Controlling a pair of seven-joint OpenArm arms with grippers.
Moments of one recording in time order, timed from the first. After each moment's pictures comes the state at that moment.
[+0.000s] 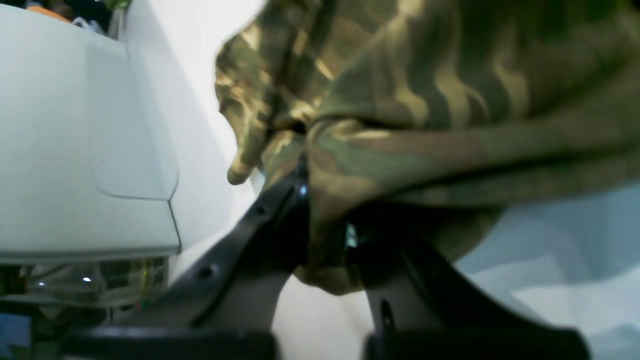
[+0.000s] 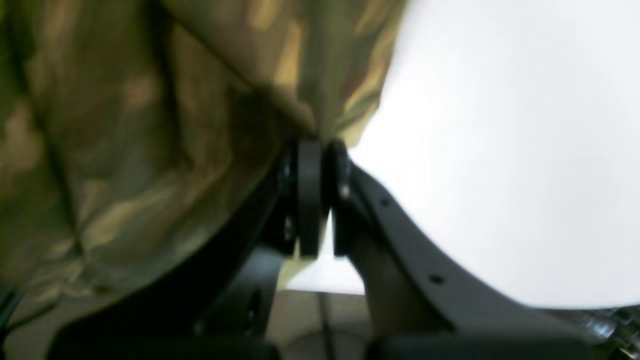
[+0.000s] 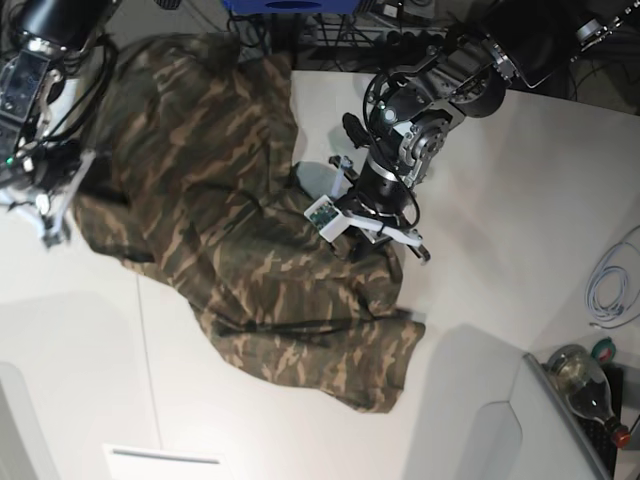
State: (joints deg) left arm -3.7 -23.7 51.4 87.4 23.2 15.7 29.8; right arm -4.4 3.7 28.7 94.4 -7.3 40.3 -65.2
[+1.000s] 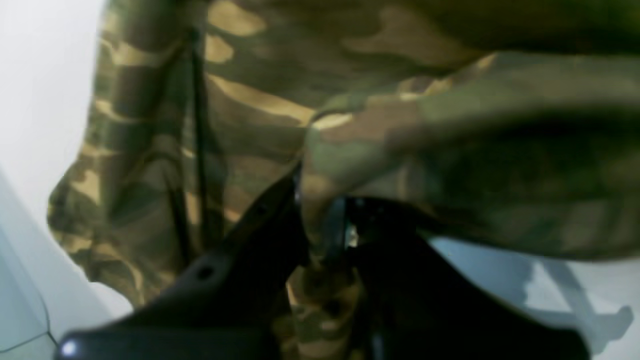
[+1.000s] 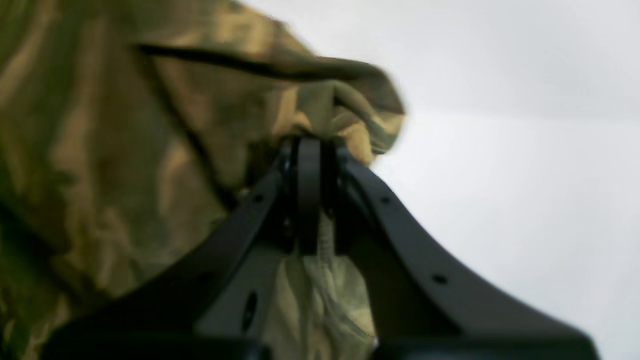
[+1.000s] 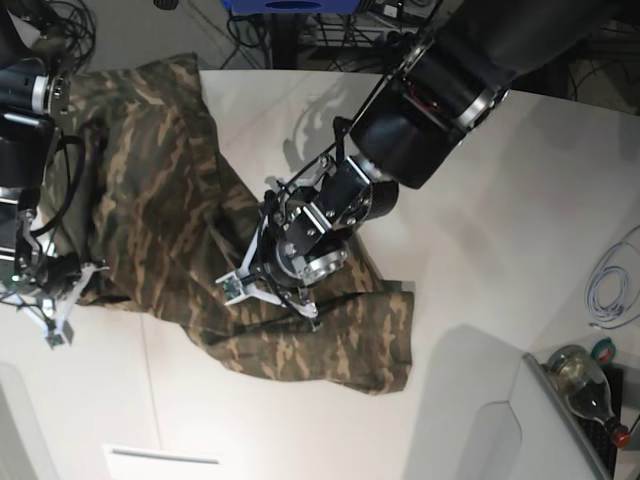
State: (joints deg) left arm -23.9 4.4 38.5 45.8 24.3 -14.6 26.7; right arm 21.1 16.4 14.0 50.6 -7.7 29.5 -37.7
